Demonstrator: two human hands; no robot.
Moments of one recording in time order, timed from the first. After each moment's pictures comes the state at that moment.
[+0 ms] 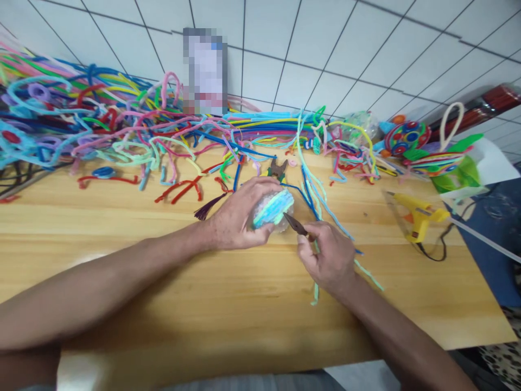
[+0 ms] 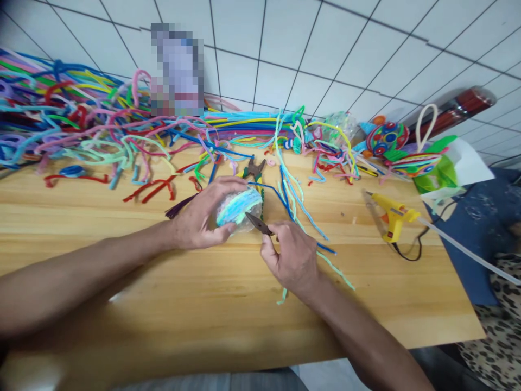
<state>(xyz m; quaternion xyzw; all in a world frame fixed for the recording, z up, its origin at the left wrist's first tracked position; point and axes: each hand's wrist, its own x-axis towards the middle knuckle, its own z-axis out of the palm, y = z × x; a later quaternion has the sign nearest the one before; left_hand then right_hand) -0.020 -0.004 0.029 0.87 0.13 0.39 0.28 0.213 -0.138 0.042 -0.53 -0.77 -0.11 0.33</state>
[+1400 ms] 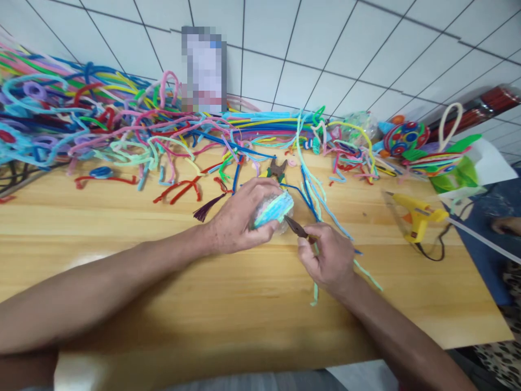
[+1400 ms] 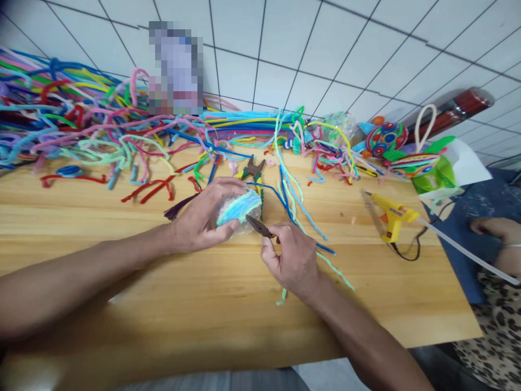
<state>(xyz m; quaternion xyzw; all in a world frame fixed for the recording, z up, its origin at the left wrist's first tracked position) -0.014 -0.011 0.032 0.85 0.14 0.42 0.27 0.215 -0.141 0.039 -0.54 -0.77 -0.08 0.34</state>
